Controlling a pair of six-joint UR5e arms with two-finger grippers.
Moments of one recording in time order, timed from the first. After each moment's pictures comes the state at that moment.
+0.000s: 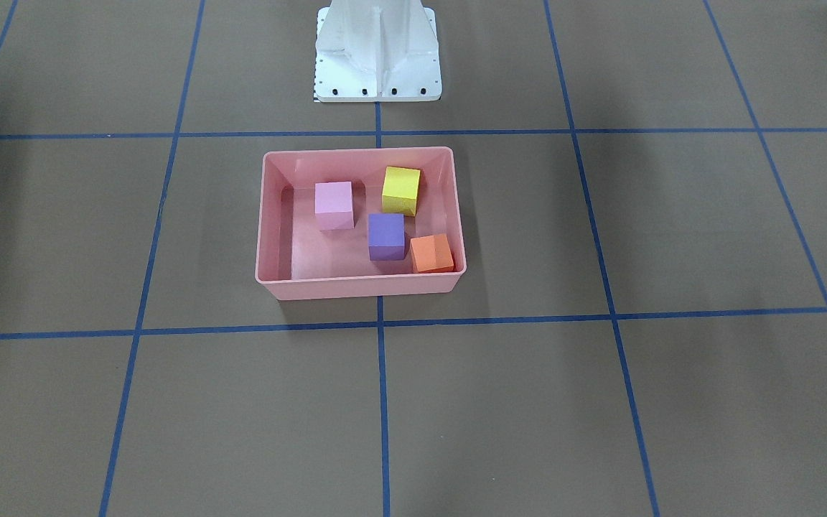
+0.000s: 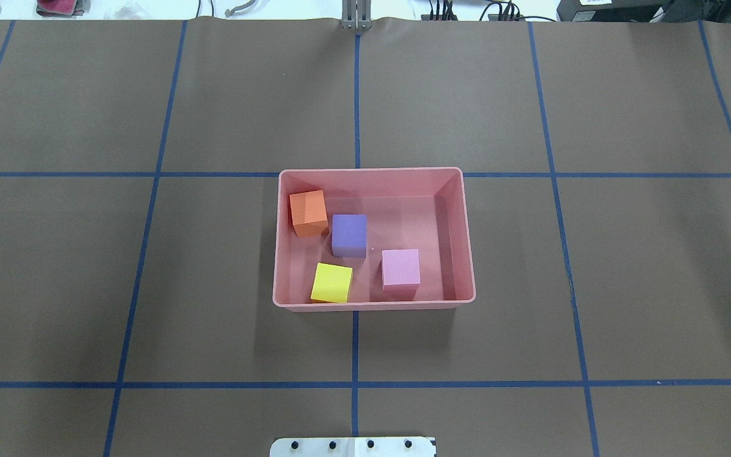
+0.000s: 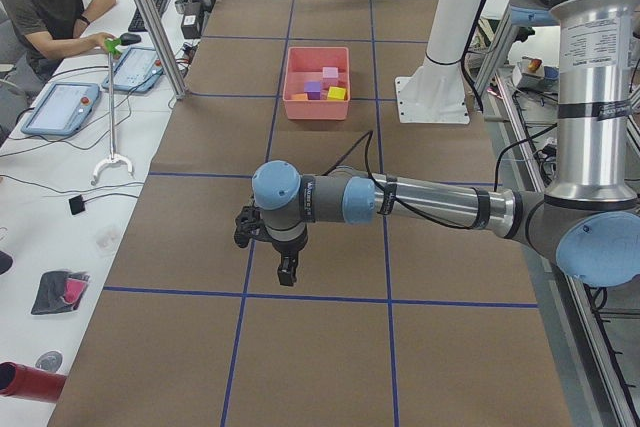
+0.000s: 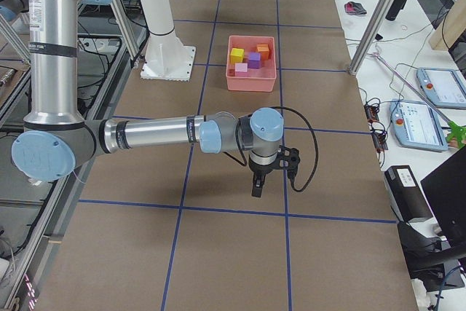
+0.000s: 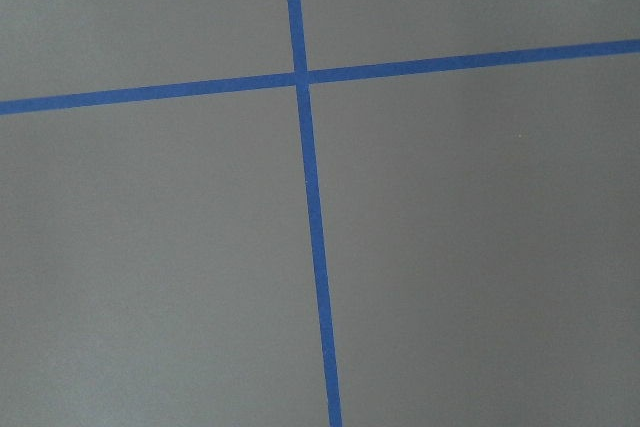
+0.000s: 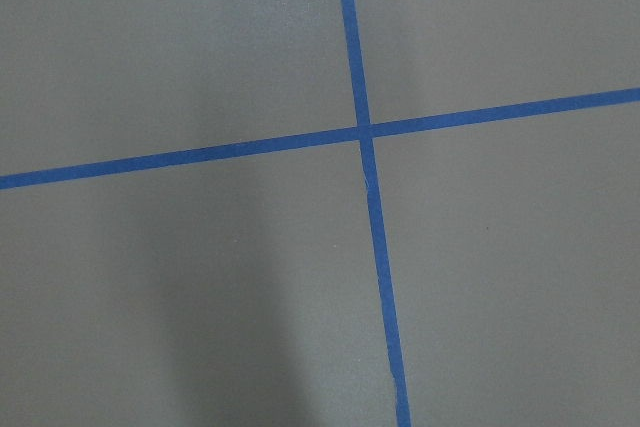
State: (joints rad) left arm -1.52 -1.50 -1.77 -1.46 -2.37 0.07; right arm 1.49 -1.64 1.76 -1.58 2.33 0.28
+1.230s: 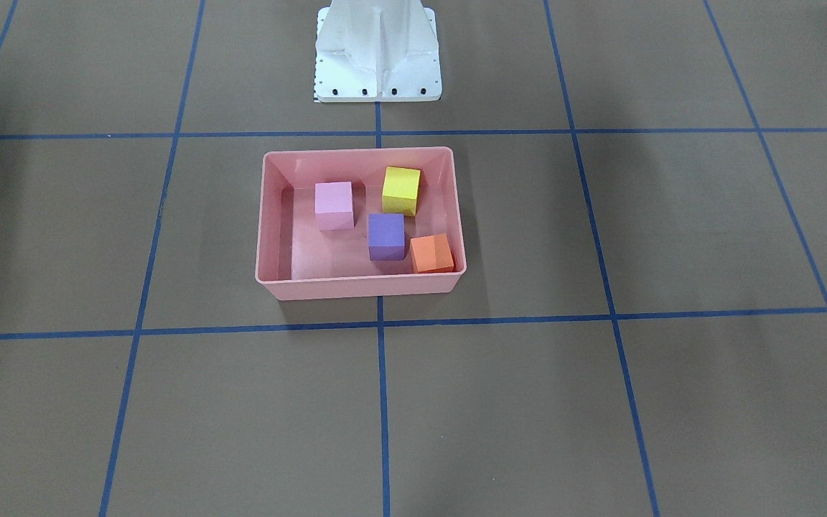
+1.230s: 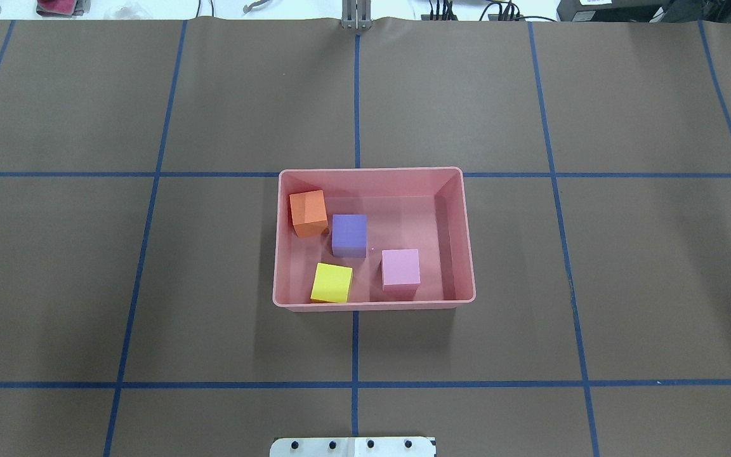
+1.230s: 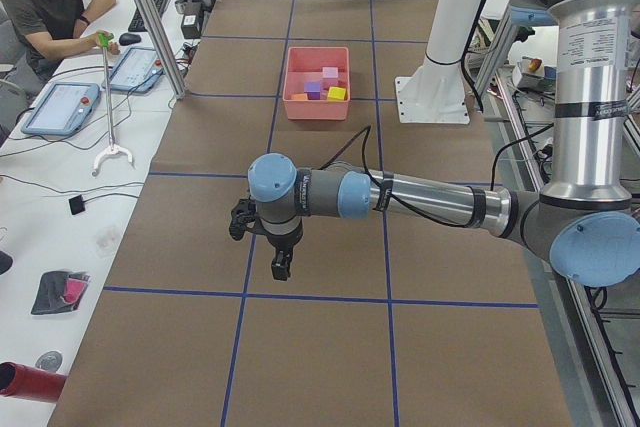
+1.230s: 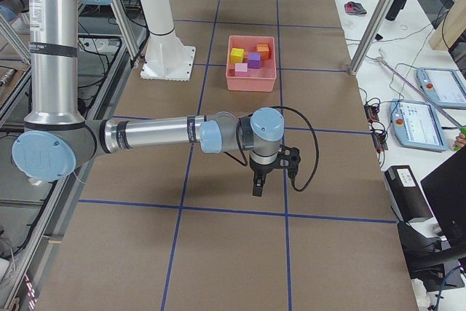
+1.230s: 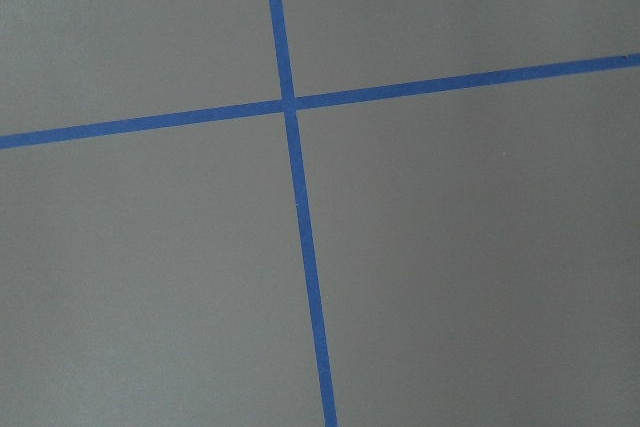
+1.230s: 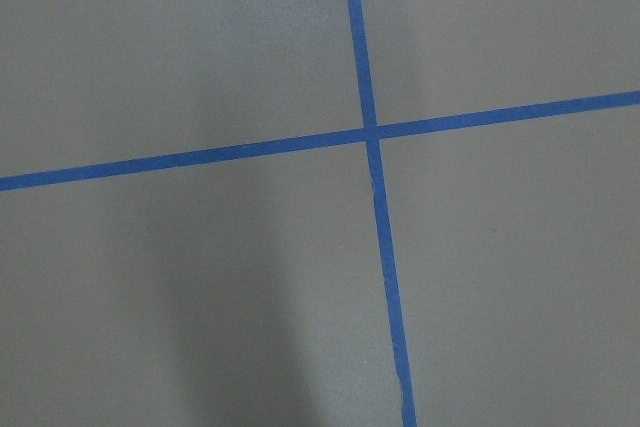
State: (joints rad) left arm -1.52 -1.51 -1.78 -1.46 -2.37 0.07; right arm 1.49 -1.63 1.75 -1.58 2.34 0.28
